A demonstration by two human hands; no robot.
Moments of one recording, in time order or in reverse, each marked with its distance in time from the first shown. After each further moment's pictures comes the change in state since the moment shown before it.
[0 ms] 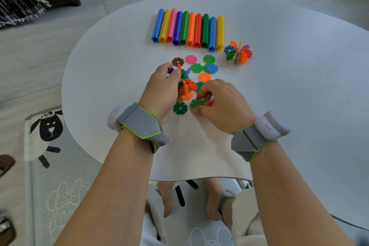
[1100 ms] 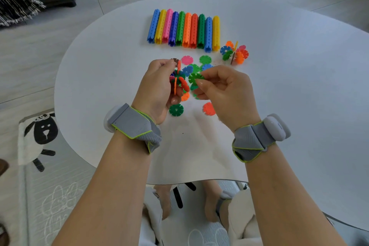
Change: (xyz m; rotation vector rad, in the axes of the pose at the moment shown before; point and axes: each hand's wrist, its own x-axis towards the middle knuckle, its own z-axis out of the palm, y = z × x) left_hand -0.012 0.016 0.002 -0.354 -0.064 -0.085; right_hand -0.004 -0.011 -0.007 0.768 0.333 0.071
